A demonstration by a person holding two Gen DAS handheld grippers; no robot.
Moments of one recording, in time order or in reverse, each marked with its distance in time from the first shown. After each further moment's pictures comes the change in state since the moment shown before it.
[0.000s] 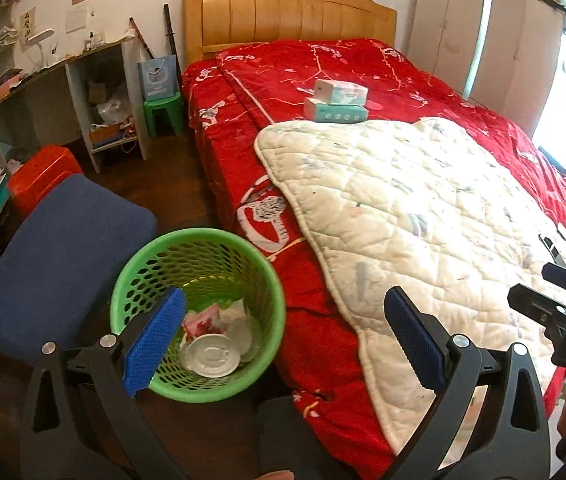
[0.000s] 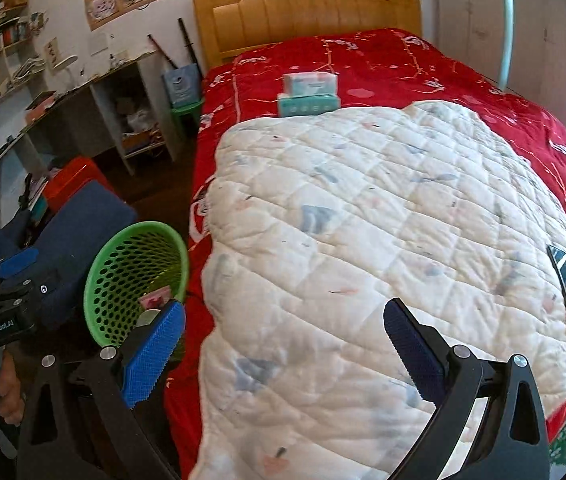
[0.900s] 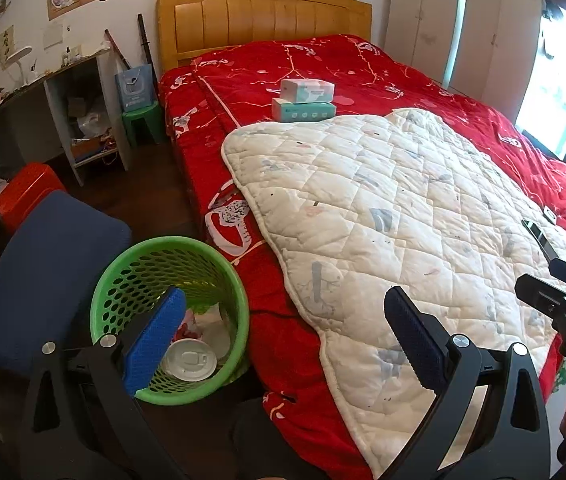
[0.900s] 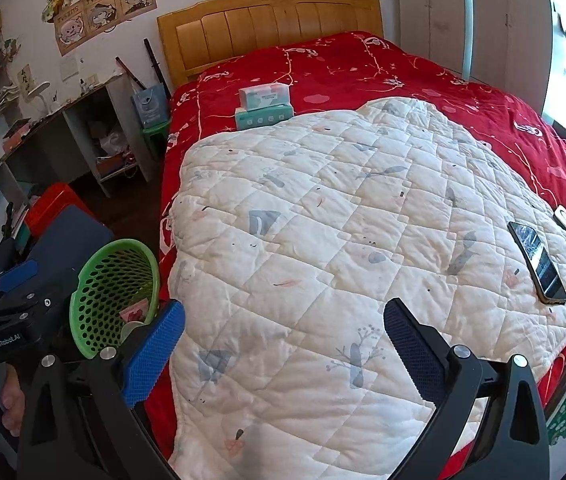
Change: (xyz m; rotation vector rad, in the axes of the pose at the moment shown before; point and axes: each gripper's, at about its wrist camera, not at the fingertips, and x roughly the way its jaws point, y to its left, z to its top) left arm -0.004 -0.042 0.000 0.067 0.001 -0.036; right arm -0.030 -0.035 -0.014 0.088 -0.041 -0.070
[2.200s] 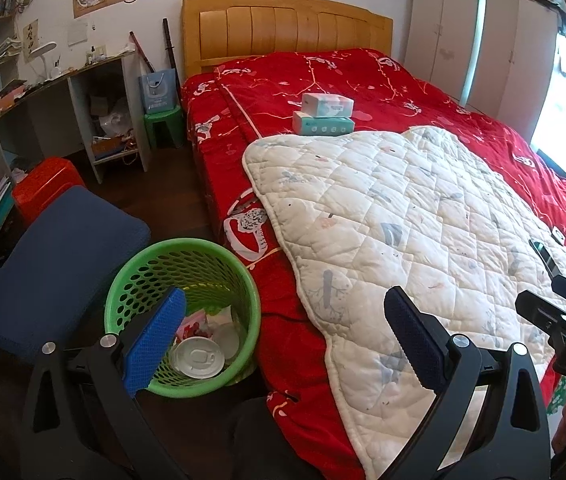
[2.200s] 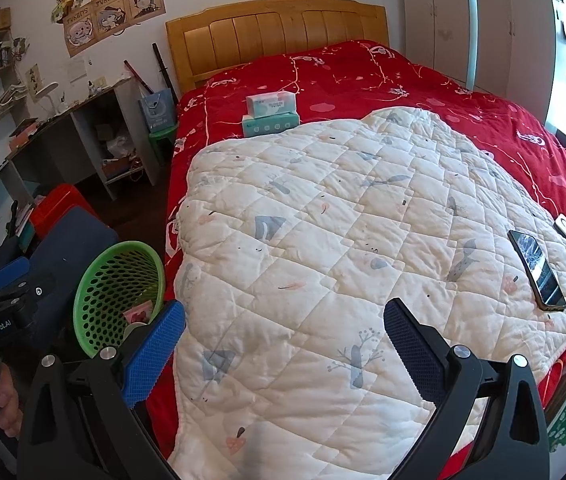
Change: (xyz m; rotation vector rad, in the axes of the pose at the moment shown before) left arm -0.020 0.002 -0.001 -0.058 -0.042 0.060; right arm -0.009 0.004 -0.003 -0.021 -0.029 0.018
